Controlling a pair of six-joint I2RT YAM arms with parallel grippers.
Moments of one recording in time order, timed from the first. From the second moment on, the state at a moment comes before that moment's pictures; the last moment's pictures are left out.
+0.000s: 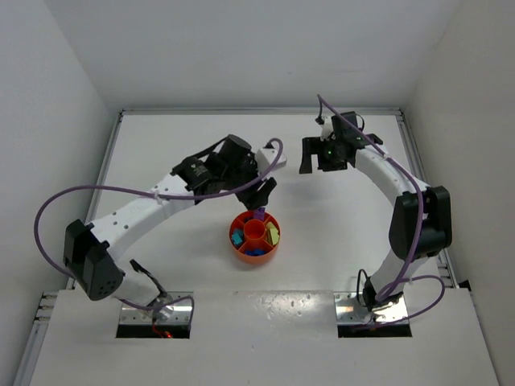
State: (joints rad) left arm -0.76 1.44 1.32 -0.64 0.26 0.20; right arm 0.21 1.71 1.30 -0.54 -0.25 0.11
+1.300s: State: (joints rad) left arm -0.07 1.43 1.03 -0.42 0.20 0.02; right arm 0.17 1.83 1.41 -0.58 -0.39 -0.12
